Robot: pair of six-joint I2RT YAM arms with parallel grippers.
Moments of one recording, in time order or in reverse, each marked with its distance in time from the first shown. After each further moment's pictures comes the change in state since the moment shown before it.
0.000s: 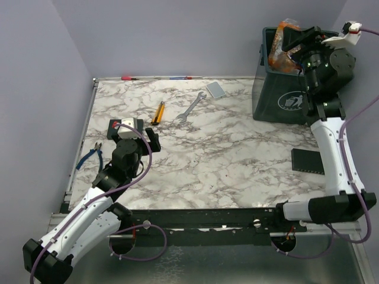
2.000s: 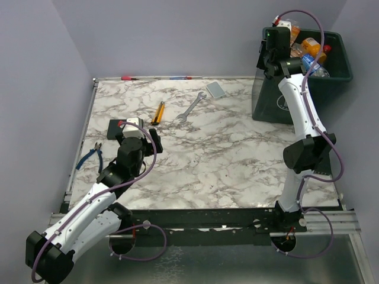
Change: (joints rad) left arm 0.000 0.069 -0.009 0.001 0.009 -0.014; right arm 0.187 0.558 0.638 -0.834 0.304 -0.282
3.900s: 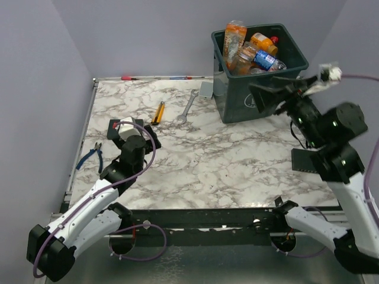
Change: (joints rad) left arm 0.000 0.048 0.002 -0.001 -0.126 -0.138; right arm 0.261 -0.907 -0.756 0.486 -0.364 0.070
